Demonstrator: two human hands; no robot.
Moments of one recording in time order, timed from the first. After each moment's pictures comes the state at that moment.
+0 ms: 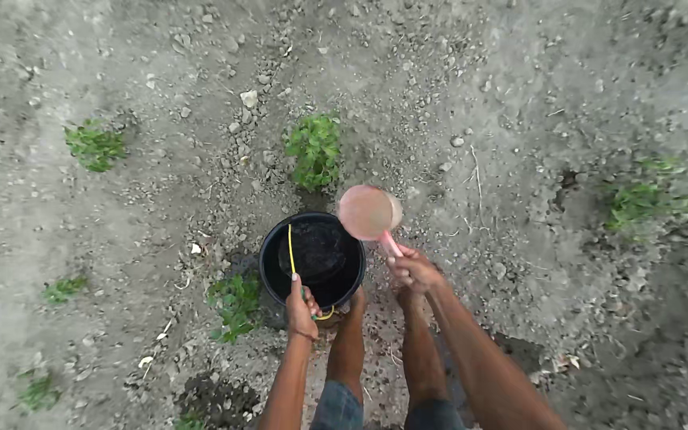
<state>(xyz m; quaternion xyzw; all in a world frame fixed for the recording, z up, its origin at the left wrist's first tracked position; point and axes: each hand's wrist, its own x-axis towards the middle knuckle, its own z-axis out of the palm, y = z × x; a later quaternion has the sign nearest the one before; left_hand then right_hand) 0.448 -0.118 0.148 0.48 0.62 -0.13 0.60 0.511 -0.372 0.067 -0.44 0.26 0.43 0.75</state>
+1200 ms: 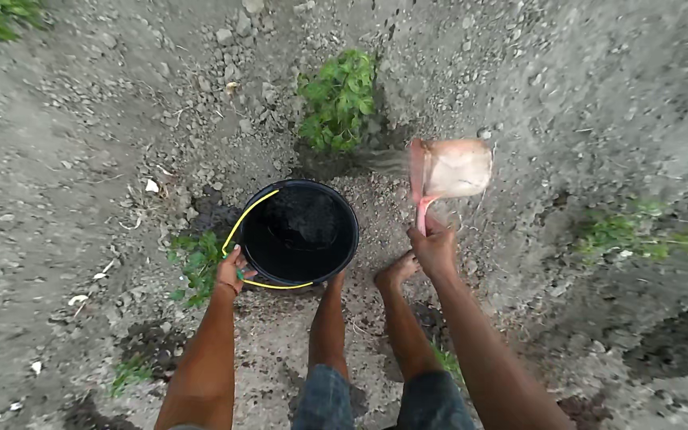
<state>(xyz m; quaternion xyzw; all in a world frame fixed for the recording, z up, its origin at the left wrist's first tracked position) 0.366 0.074 -0.001 0.46 0.70 -0.15 0.53 0.542 -0.340 0.054 -0.85 0.21 0.29 0.40</state>
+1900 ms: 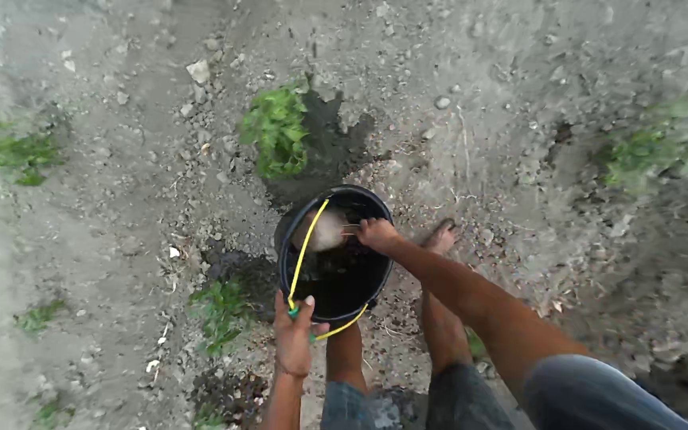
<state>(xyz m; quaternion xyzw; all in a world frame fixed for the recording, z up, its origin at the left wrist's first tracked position) 0.463 -0.169 0.179 0.57 0.55 -0.19 0.57 0.549 -0.357 -0.027 -0.79 -0.27 0.53 0.13</state>
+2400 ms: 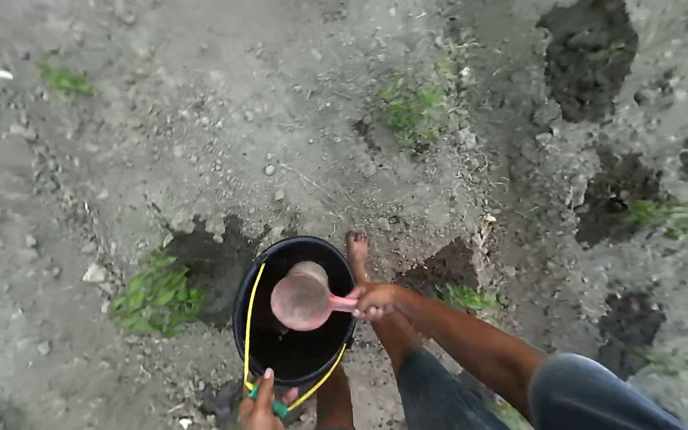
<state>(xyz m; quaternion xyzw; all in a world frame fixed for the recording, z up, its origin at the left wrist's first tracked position) 0.526 -0.338 0.211 0.69 0.44 -0.31 0.49 0.427 -0.615 0.050 -0.31 0.21 0.47 0.80</state>
